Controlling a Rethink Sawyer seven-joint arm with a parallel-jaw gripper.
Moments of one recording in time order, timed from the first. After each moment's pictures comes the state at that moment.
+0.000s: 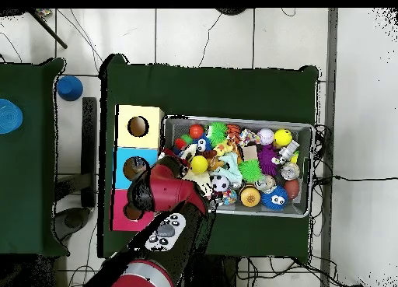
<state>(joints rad) 0.27 -0.33 -0.41 1.67 0.18 -0.06 2.23</state>
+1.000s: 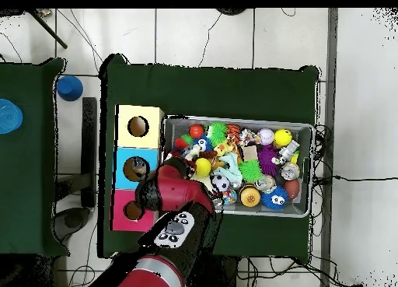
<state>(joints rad) 0.23 -0.32 -0.41 1.68 0.18 -0.06 2.23</state>
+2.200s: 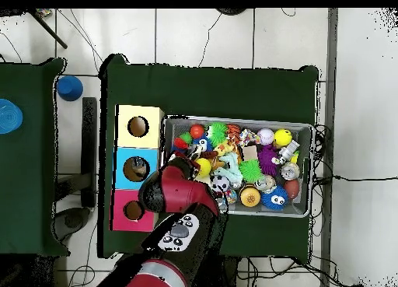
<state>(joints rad) 0.21 -0.35 -0.41 1.69 0.15 -0.06 2.23</state>
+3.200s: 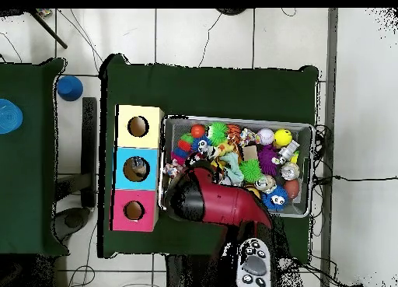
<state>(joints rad) -0.09 -0.68 -0.20 1.83 -0.06 0.09 2.23</state>
